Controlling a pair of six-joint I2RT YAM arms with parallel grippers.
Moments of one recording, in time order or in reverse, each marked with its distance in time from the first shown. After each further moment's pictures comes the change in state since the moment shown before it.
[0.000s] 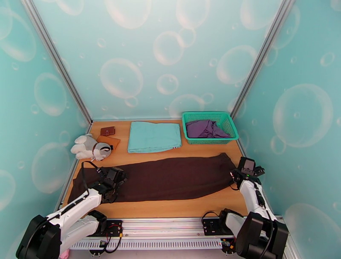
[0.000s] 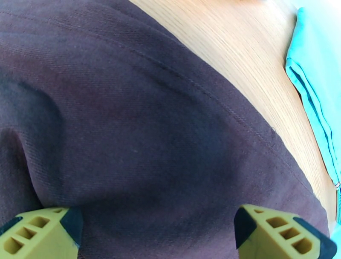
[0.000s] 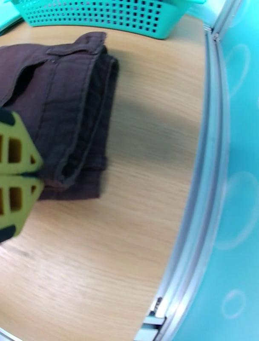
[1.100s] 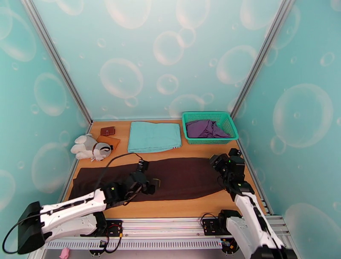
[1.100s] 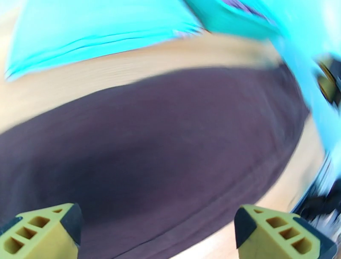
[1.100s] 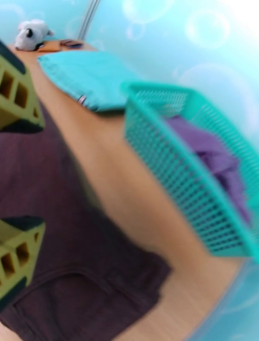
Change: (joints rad) left arm -0.718 0.131 0.304 0.096 -0.032 0.608; right arm 0.286 -0.164 -0.122 0.293 -0.398 -0.173
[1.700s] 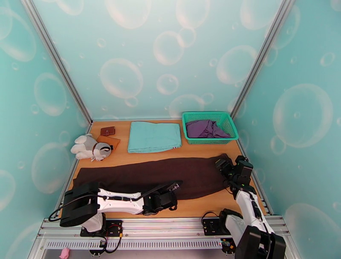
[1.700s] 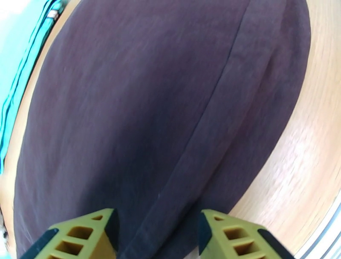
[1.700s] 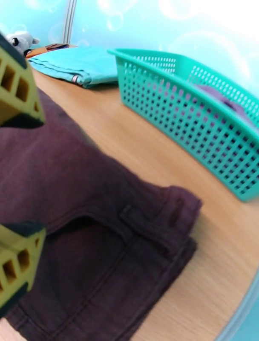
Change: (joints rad) left arm -0.209 0.461 0.148 0.021 -0.135 0.378; right arm -0.220 -0.014 -0.056 0.060 -0.153 -0.005
